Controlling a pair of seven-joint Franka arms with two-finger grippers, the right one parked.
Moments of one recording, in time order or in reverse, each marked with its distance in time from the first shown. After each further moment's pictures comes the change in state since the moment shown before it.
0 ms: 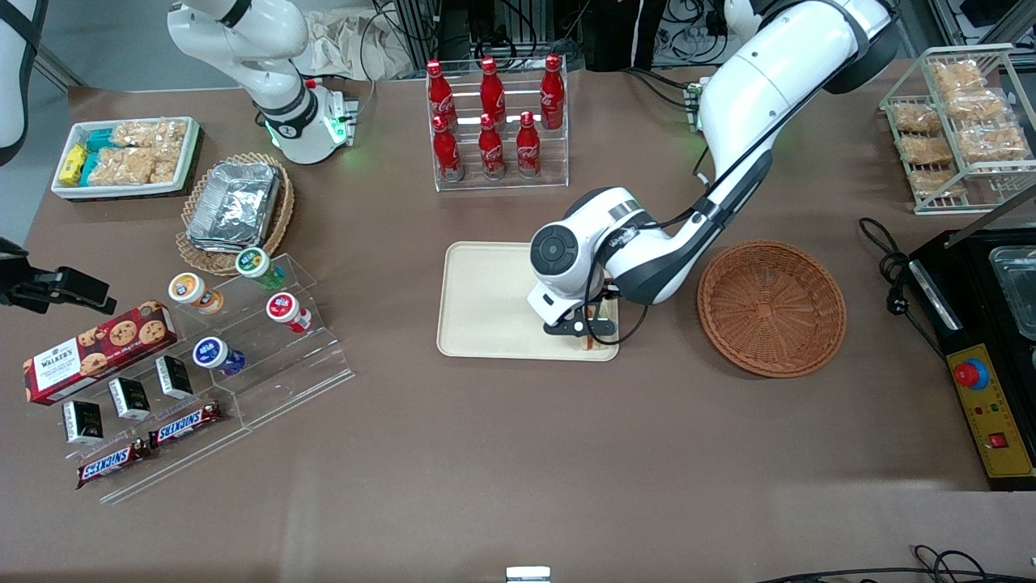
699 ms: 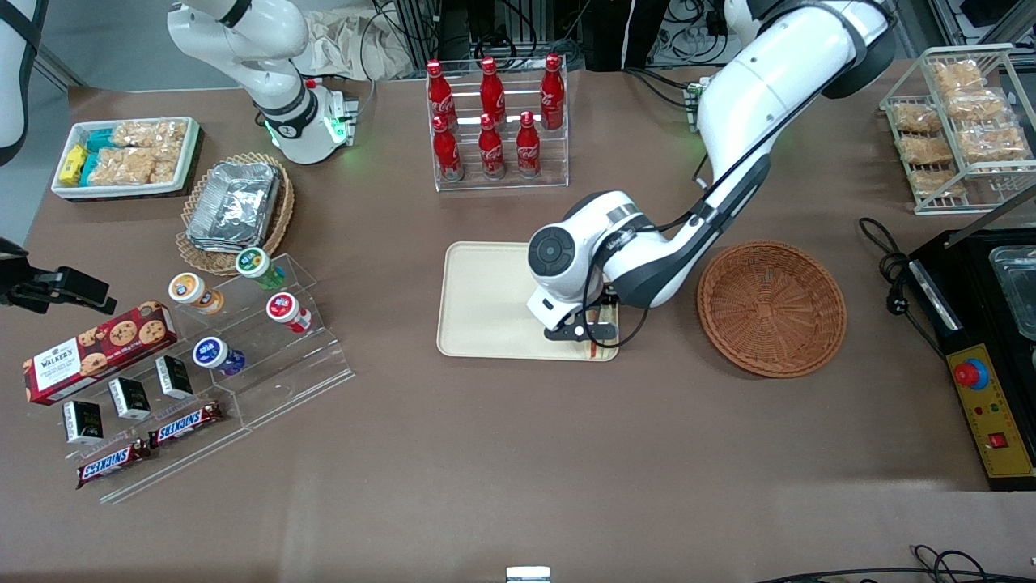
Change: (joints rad) arm 0.002 -0.021 -0.006 0.044 0.021 -0.040 -0.014
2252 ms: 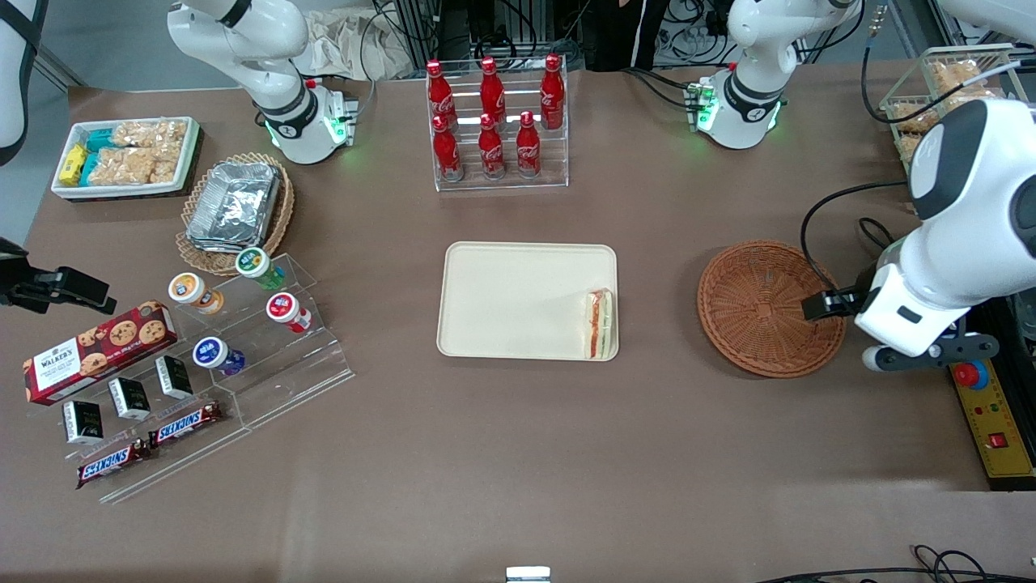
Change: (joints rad) arm 0.427 -0.427 0.209 0.098 -0.359 -0.238 0.608
